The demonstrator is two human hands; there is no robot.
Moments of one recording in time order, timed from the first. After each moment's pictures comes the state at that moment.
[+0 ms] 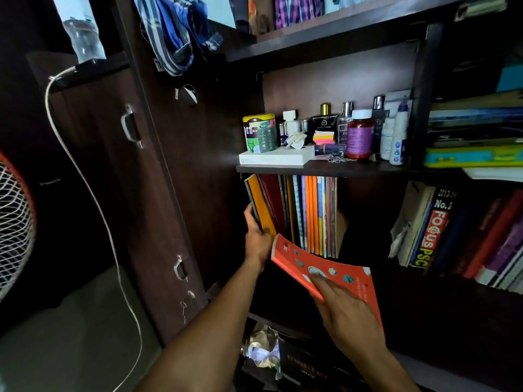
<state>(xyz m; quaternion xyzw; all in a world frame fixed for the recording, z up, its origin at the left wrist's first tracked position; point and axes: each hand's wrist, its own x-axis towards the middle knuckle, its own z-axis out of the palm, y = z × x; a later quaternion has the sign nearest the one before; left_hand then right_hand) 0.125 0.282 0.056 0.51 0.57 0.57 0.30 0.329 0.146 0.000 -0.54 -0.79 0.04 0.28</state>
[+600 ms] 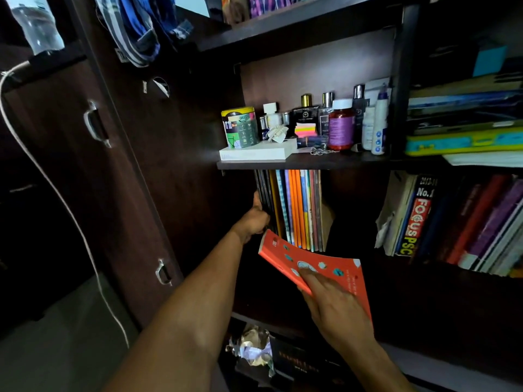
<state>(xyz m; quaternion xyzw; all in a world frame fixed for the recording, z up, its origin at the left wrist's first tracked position) 0.133 0.328 0.099 0.61 0.60 0.35 0.39 0.329 0.145 0.003 -0.55 -0.78 0.06 0.28</state>
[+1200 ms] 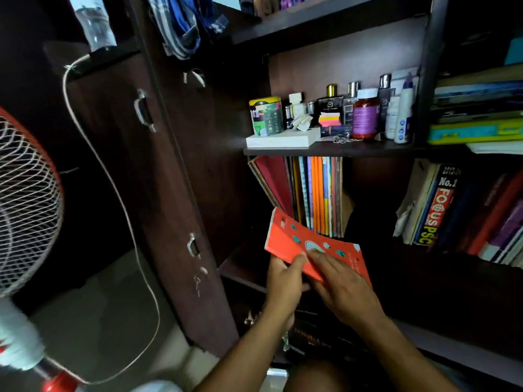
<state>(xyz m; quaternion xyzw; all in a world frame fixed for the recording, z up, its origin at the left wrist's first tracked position) 0.190 0.118 0.038 0.40 0.52 0.60 0.47 0.329 0.147 -0.010 -0.47 -0.82 0.02 0.33</state>
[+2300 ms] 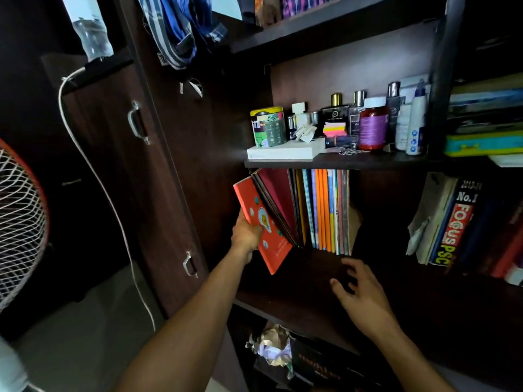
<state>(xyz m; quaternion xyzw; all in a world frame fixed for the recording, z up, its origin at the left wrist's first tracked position) 0.083 0.277 0.078 0.46 0.63 0.53 0.32 0.336 0.186 -0.008 -0.55 -0.61 0.34 0.45</state>
